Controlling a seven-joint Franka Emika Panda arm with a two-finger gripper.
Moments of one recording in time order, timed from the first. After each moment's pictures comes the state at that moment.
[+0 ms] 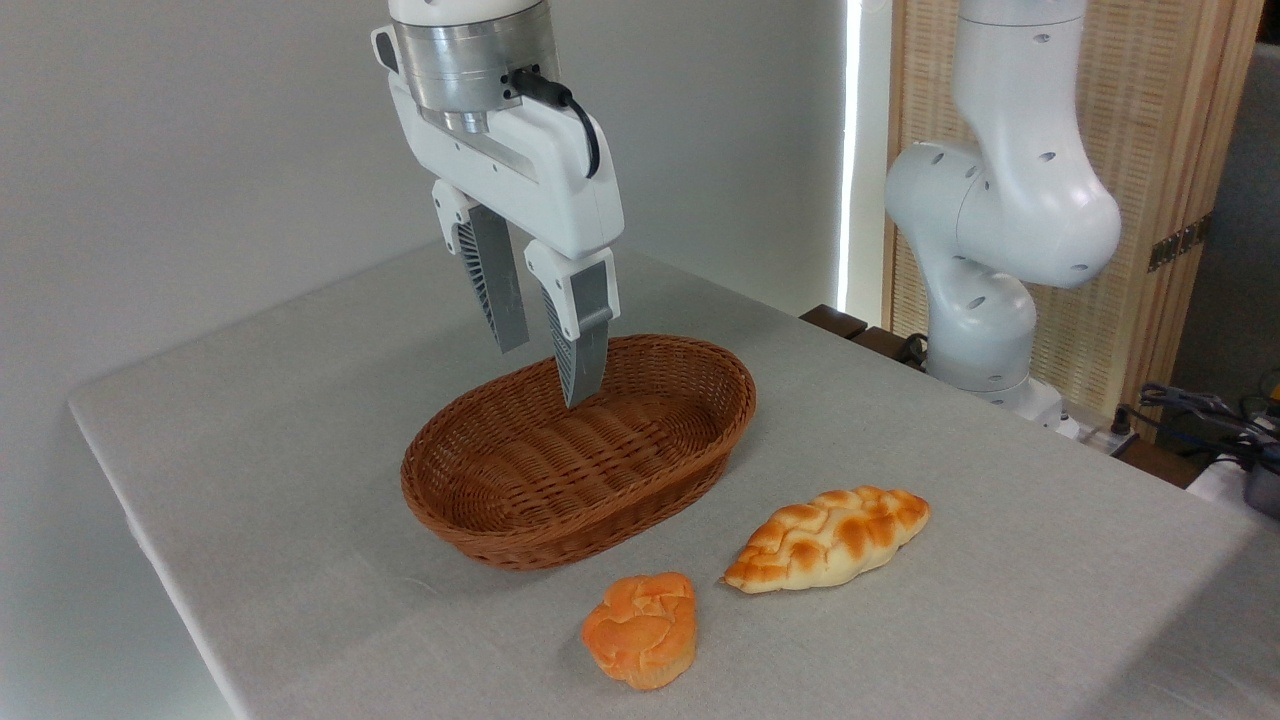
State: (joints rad) arm -0.10 -0.03 0.11 -1.65 -0.07 1.60 0.83
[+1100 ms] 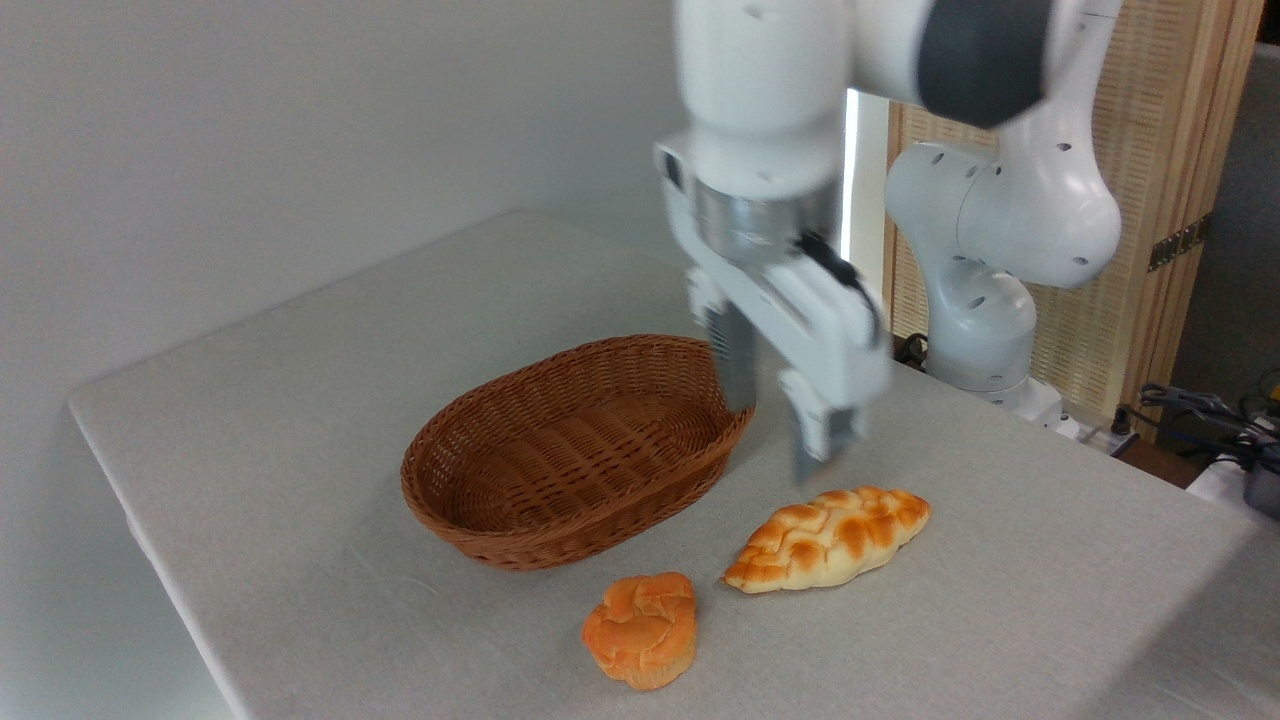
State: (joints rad) arm -0.10 -0.31 0.37 -2.15 -0.01 1.70 1.27
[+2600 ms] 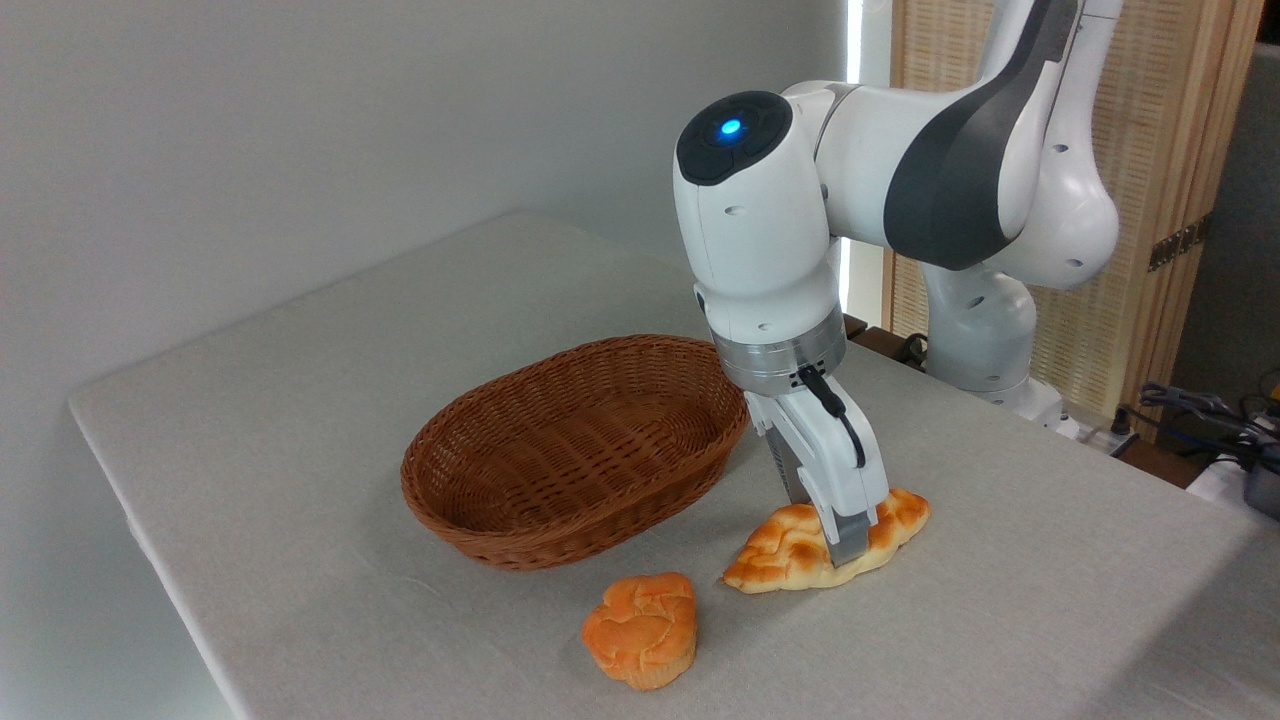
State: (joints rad) arm -0.15 -0.29 0.38 -2.39 0.13 1.91 1.30
